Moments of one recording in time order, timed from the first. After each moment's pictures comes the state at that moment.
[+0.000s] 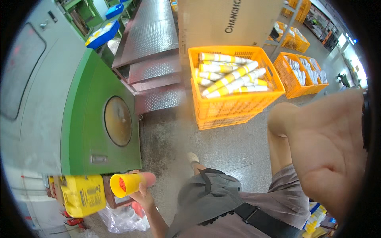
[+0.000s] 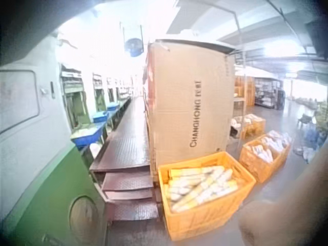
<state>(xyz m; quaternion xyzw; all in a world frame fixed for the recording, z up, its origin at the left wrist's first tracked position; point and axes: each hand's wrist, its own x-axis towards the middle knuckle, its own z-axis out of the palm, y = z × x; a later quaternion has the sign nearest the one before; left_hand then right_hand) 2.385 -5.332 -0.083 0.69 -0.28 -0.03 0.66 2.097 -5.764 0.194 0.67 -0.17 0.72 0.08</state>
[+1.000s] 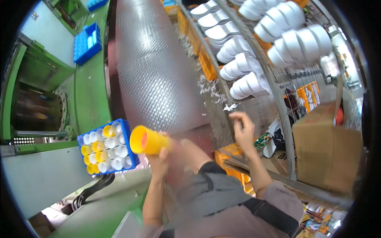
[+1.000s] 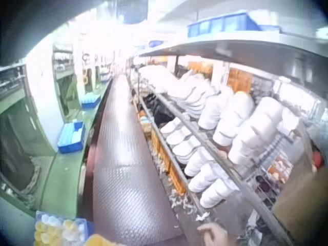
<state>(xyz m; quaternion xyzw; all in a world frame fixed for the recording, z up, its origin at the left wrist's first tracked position) 3.251 -6.347 0.171 0.50 -0.23 -0.41 0.73 2.994 -6.507 0.196 0.75 -0.46 0.40 -0.27</state>
